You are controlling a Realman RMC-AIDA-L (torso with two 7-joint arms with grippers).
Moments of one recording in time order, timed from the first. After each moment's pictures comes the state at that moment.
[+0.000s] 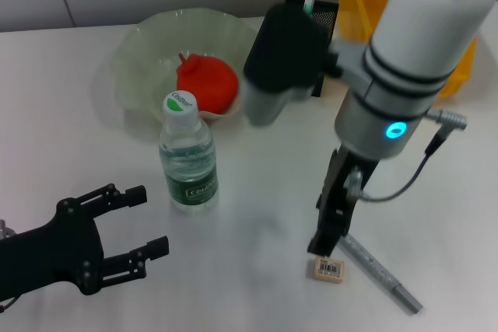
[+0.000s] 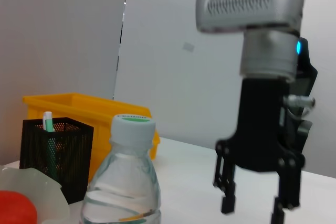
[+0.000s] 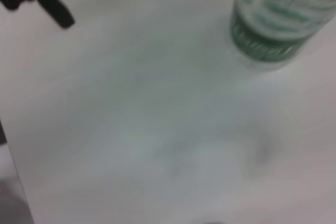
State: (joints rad) left arm -0.32 -2.05 0.81 0.51 1.79 1.73 -1.00; right arm 0.87 2.09 -1.65 -1.28 -2.51 -1.80 2.62
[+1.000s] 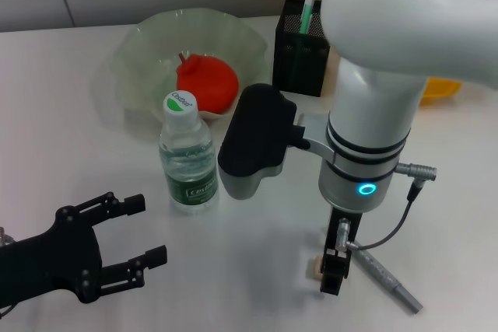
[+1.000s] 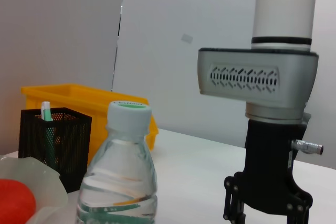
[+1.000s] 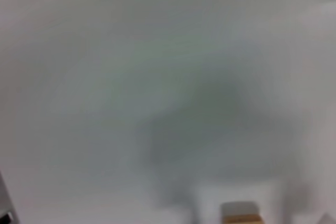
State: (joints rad) left arm -0.31 -2.05 0.80 0.51 1.82 1.73 -0.99; right arm 0.91 2.09 -1.94 -1.11 -2.48 -1.65 2.75
